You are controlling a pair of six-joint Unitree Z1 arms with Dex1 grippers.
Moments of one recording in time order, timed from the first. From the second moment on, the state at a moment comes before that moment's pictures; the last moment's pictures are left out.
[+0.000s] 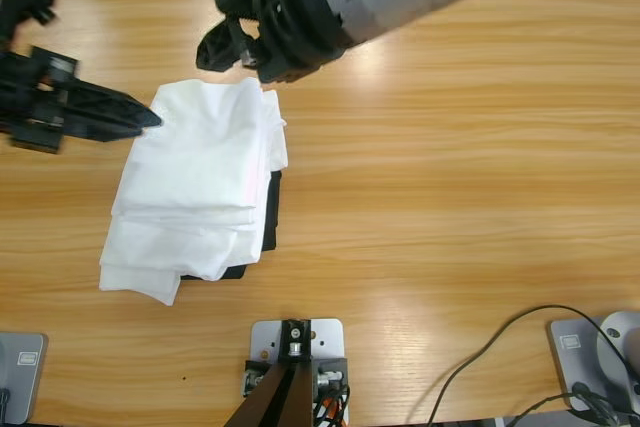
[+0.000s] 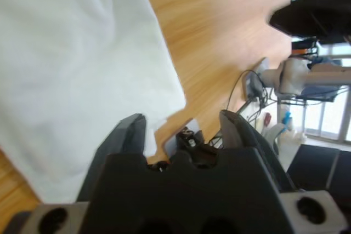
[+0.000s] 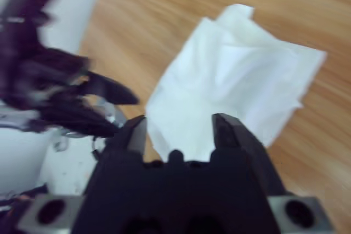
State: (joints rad) arm 0 -0.46 1.46 -0.99 0.50 -0.59 -0.52; arm 1 0.86 1.78 -1.22 0.11 0.38 0.67
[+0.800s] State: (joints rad) arm 0 -0.47 1.60 -0.75 0.16 -0.58 -0.53; arm 1 0.79 2.08 -1.02 -0.46 0.68 0.72
